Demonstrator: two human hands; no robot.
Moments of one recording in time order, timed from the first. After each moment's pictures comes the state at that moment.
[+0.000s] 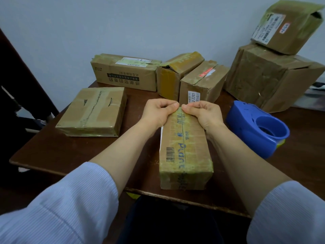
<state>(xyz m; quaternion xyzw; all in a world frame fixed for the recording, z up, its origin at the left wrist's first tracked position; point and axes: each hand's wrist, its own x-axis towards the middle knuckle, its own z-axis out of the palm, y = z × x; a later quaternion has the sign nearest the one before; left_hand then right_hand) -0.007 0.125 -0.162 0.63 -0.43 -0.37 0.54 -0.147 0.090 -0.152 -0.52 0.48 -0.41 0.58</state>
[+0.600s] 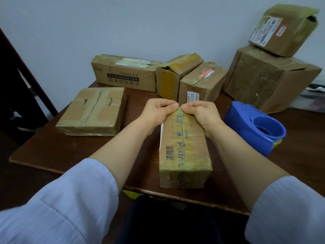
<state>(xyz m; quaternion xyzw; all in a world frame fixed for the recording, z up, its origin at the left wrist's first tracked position) -0.005 0.127 -0.157 0.63 -0.44 -0.40 0.50 -0.144 0.084 -0.151 -0.54 0.49 -0.37 0.57</state>
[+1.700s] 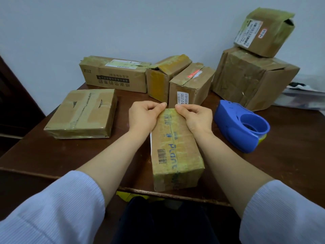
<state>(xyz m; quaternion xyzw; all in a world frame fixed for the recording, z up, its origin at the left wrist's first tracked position) -0.011 0.142 -0.165 0.68 -0.43 -0.25 0.54 -0.147 0.104 -0.161 -0.54 0.51 -0.48 0.46</state>
